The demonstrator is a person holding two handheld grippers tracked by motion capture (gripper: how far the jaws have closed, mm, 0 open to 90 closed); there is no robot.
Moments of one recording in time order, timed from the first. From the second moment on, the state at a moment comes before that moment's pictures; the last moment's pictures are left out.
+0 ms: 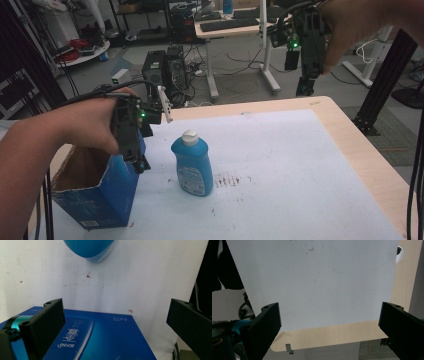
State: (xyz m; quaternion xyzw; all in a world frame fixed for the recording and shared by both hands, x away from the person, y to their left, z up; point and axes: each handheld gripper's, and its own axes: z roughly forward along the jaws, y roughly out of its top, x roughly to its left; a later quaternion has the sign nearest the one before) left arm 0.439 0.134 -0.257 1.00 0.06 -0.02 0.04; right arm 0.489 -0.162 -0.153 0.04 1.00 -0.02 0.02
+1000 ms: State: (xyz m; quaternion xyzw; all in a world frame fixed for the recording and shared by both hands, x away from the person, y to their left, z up) left arm 0.439 0.137 -0.254 1.00 0.06 -0.01 0.04; right arm 0.494 -0.164 -0.152 0.03 1.00 -0.01 0.03
